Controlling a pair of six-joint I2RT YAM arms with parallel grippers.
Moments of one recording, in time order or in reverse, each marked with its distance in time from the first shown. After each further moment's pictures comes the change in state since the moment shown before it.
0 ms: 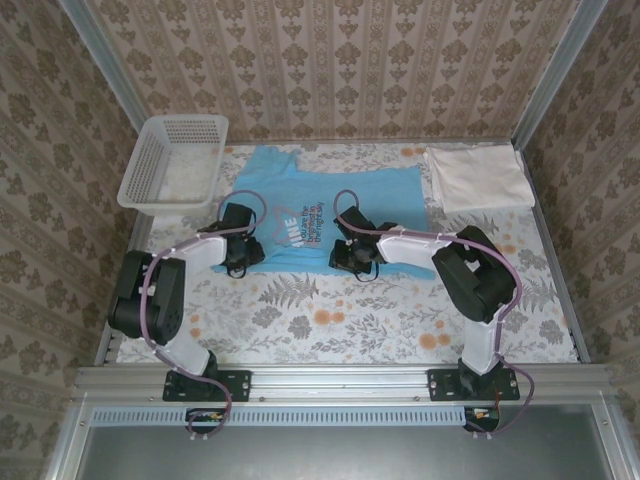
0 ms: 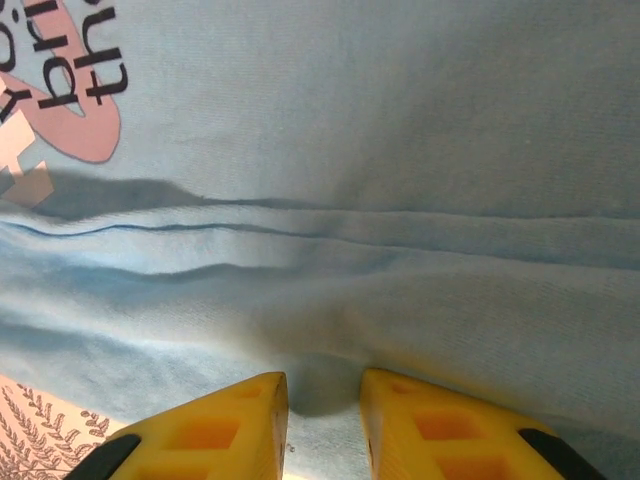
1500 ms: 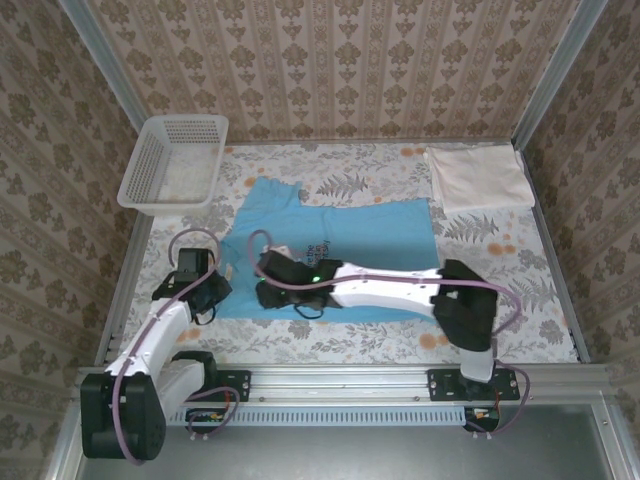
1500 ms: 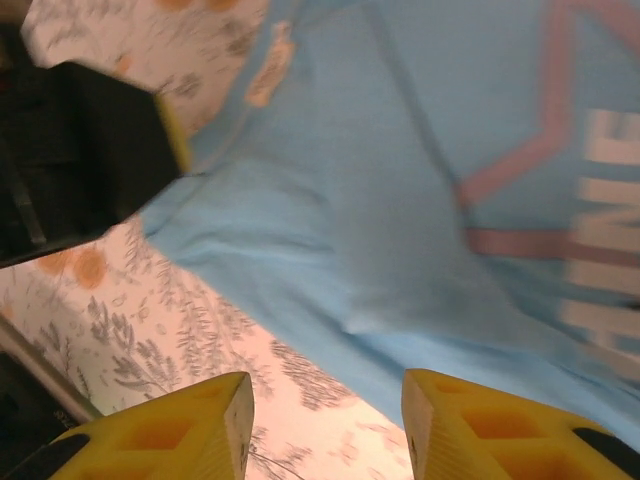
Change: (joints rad) left arm 0.217 -0.631 -0.373 -0.157 0.005 -0.022; right arm 0.515 0.028 0.349 -0.123 0.286 -0.151
